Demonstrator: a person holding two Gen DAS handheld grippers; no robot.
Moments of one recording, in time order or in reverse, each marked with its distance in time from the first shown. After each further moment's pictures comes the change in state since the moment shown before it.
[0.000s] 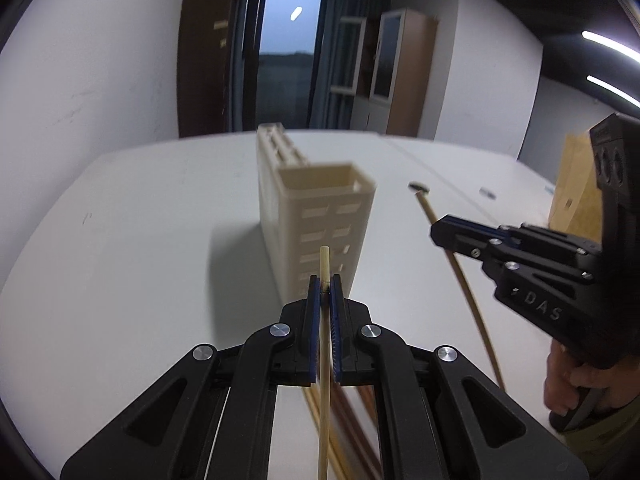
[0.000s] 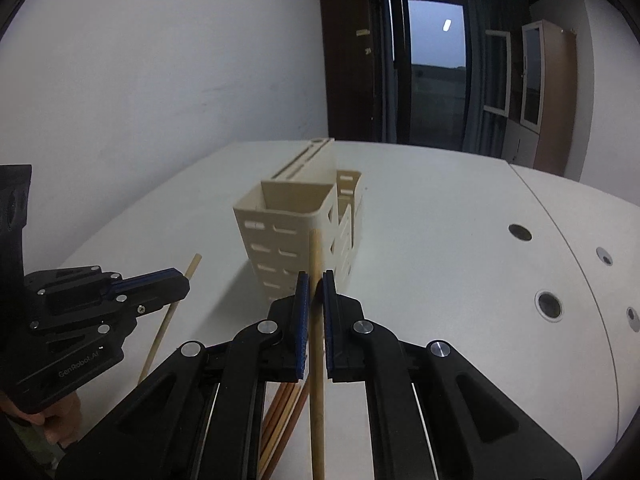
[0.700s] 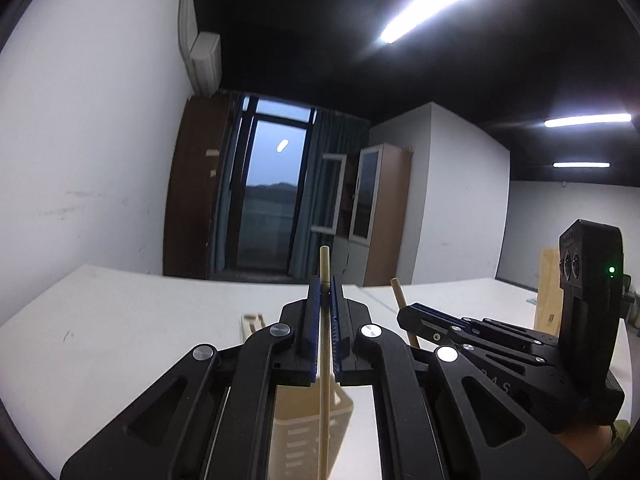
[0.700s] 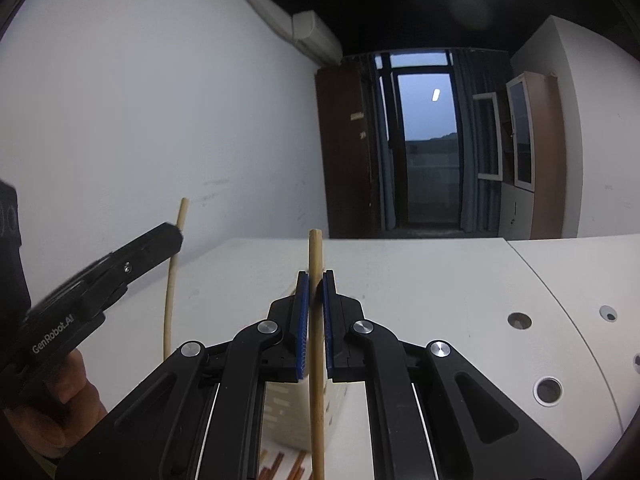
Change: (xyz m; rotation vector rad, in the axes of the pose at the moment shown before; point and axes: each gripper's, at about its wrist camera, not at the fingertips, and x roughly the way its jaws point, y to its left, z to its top) left arm -0.018 -0.004 0.068 0.004 -0.531 -0.069; right arm -0.017 -0.012 0.067 0.041 -0.329 0.018
